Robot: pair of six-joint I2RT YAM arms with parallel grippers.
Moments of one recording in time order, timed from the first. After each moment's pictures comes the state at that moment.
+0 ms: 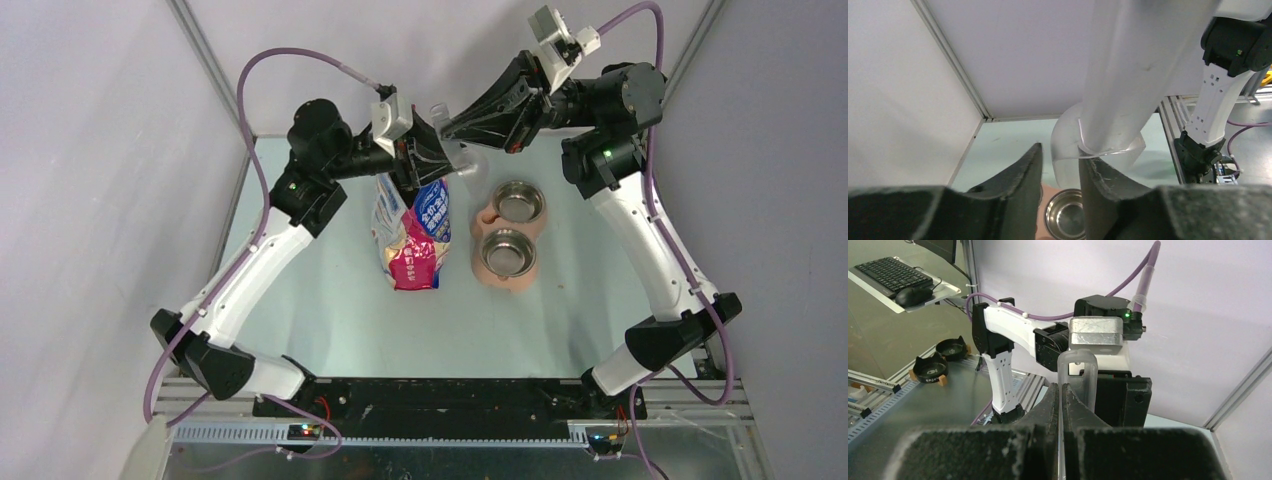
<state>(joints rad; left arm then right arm) -0.58 1.39 1.58 -0.01 0.90 0.06 0.49 1.57 1.93 0.43 -1.27 0.63</state>
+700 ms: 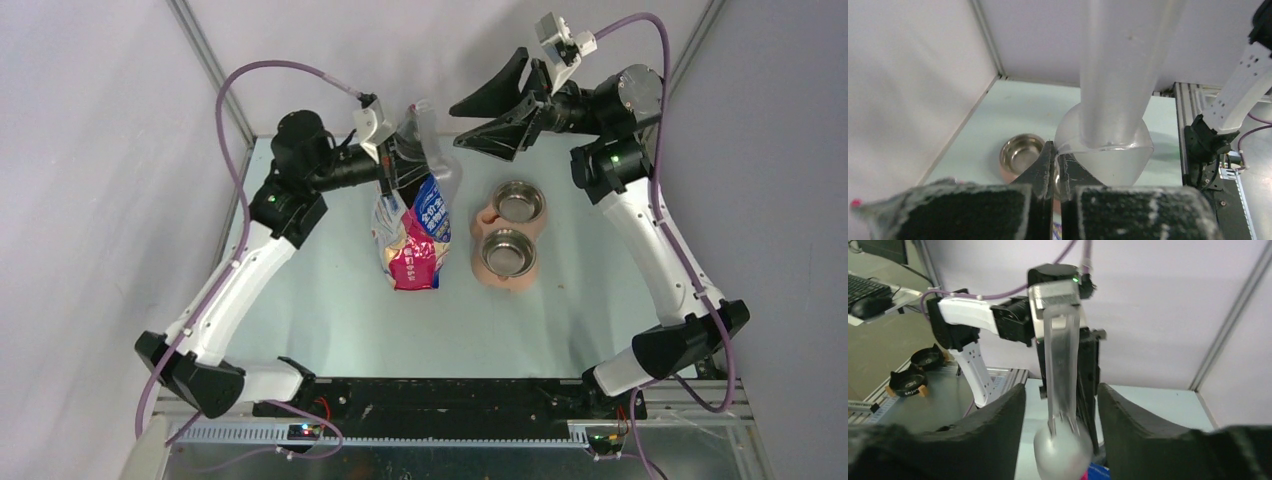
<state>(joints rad) -0.52 1.31 1.49 -0.12 0.82 0.06 0.42 1.52 1.80 0.35 -1.20 0.55</state>
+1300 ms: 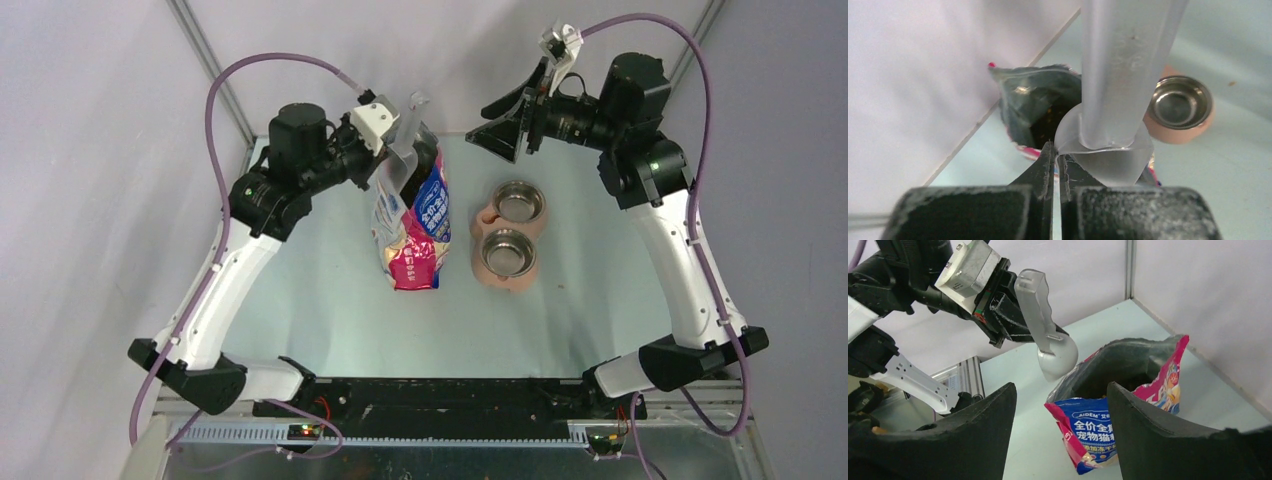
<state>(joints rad) -0.52 1.30 1.67 -0.65 0.25 0.38 0.37 1.45 1.90 -0.44 -0.84 0.19</state>
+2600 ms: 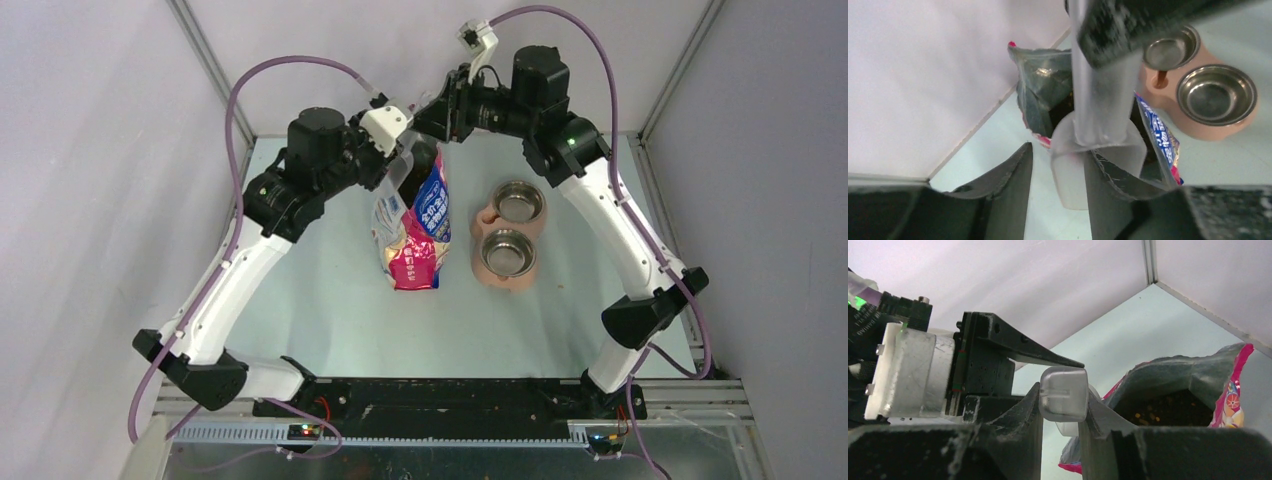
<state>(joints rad) -0.59 1.34 1.71 -0.70 -0.02 0.40 0.60 1.73 2.12 -0.46 -0.56 0.34</state>
